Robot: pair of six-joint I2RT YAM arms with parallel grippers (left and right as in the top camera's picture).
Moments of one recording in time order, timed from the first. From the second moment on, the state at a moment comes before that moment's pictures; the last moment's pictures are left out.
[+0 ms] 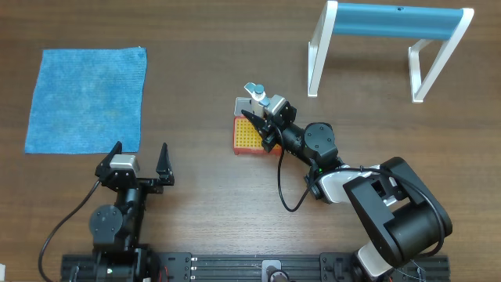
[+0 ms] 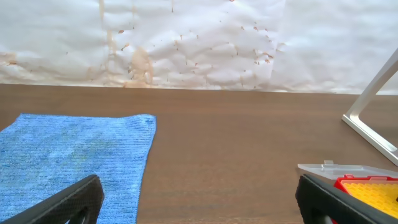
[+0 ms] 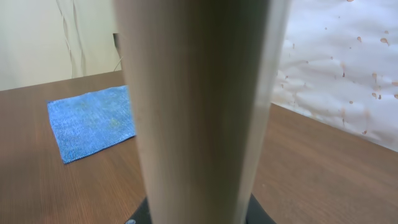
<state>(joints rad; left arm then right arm) 0.03 0.01 0.01 -0.07 0.08 -0.06 0.47 1.76 0.46 1.29 -0.44 -0.01</state>
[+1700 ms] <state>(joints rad) 0.03 0.01 0.01 -0.07 0.08 -0.06 0.47 1.38 0.72 0.71 -0.45 0.04</state>
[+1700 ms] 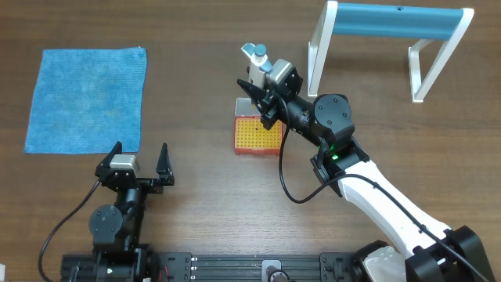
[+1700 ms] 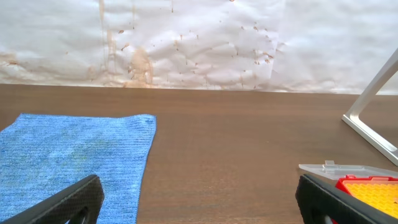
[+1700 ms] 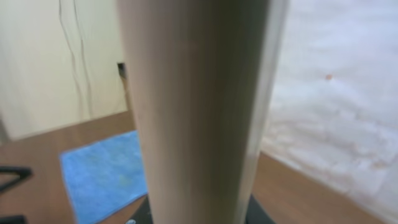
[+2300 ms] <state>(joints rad) 0.03 0.01 0.01 0.04 0.29 -1.15 0.44 1.38 0.73 0.74 -0.60 0.74</state>
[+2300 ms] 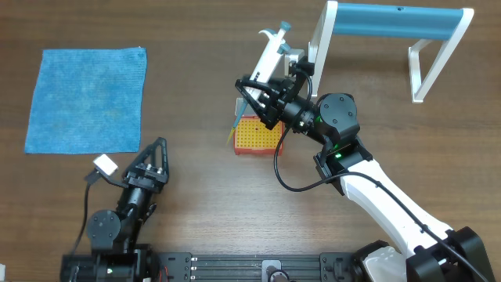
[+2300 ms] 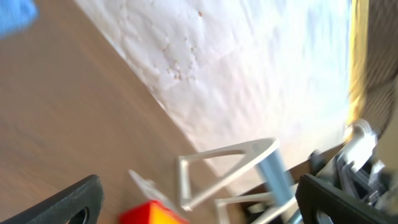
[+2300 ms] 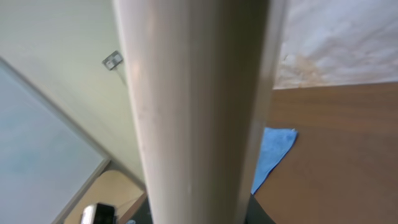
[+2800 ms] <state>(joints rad) 0.02 1.03 0.60 0.54 0.83 -1.18 0.39 1.37 0.73 0.68 -0.85 0.76</state>
